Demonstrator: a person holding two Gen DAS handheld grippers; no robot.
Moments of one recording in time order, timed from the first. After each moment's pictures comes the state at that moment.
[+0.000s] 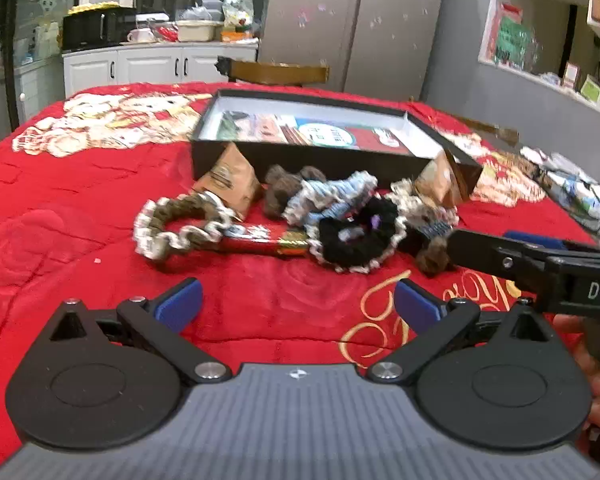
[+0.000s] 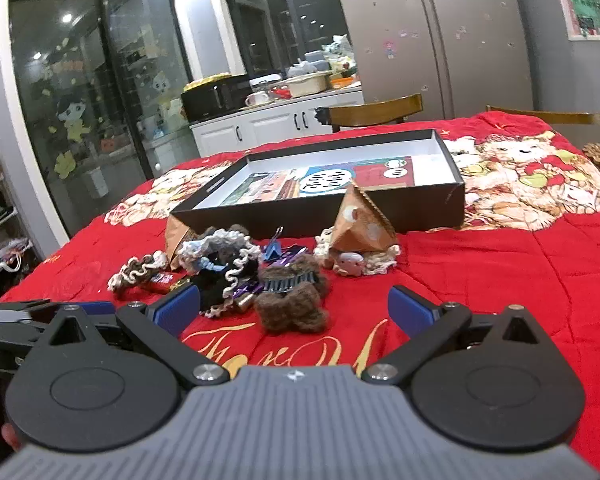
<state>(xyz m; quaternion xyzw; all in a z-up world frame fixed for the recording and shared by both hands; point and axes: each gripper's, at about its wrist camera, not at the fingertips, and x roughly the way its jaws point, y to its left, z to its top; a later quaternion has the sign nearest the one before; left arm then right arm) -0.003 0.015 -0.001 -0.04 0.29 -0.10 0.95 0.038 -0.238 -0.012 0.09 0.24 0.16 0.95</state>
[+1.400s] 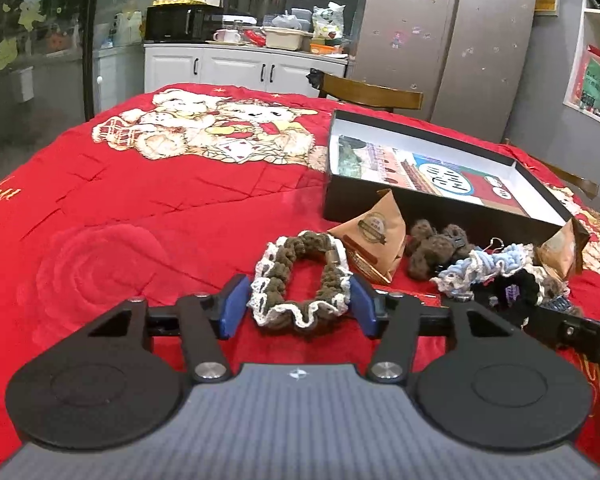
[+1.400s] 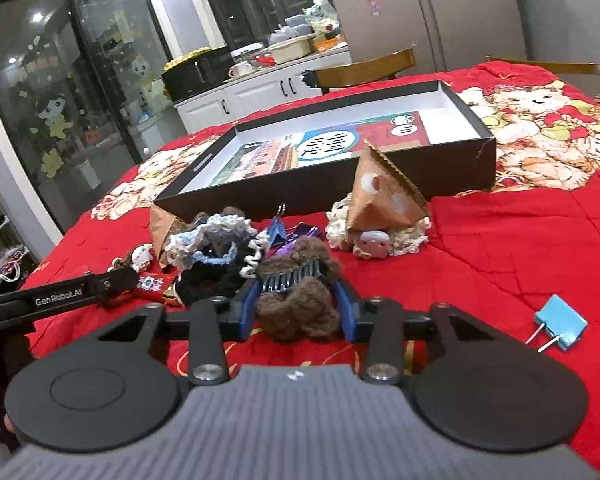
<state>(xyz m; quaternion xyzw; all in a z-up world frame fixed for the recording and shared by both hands) 0.039 0.072 -0.004 -0.08 0.29 0.01 0.95 0.076 -0.215 -0.026 0.12 0.30 0.14 0.93</state>
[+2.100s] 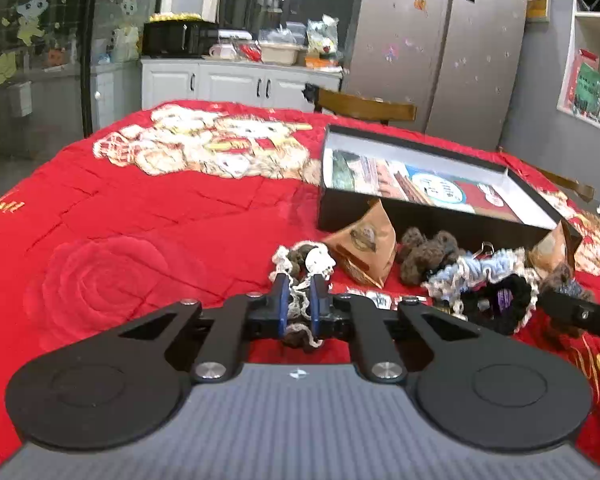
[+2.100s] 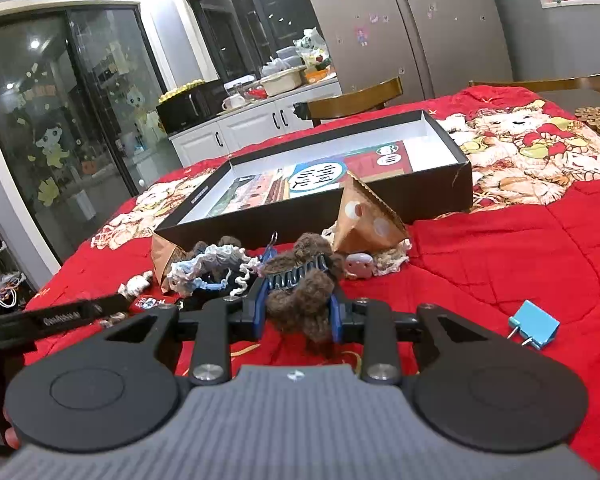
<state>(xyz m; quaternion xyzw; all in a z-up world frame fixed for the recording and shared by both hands) 0.033 0.067 -0.001 -0.07 0.27 0.01 0.96 0.063 -0.225 -0.020 0.14 0.26 0.13 0.95</state>
